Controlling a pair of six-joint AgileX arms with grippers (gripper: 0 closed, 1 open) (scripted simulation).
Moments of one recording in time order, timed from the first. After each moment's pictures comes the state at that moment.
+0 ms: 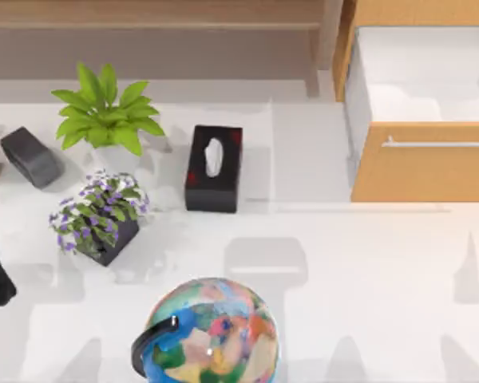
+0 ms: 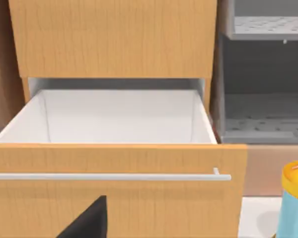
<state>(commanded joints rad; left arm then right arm) 0.00 0.00 0.00 0.00 0.00 0.00 0.00 0.00 0.00 0.00 0.00 0.00</state>
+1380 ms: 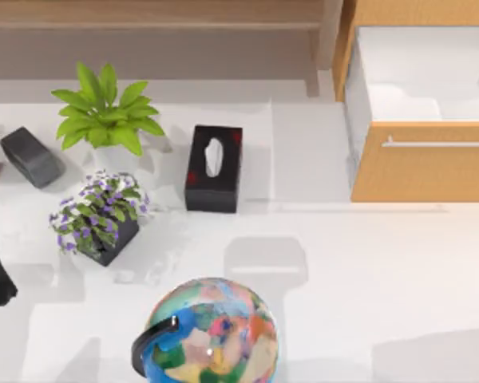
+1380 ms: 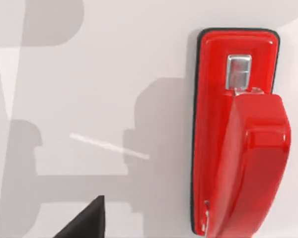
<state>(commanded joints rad) 0.00 0.00 0.00 0.00 0.00 0.00 -0.20 1.22 0.65 -0.98 0.00 -0.33</state>
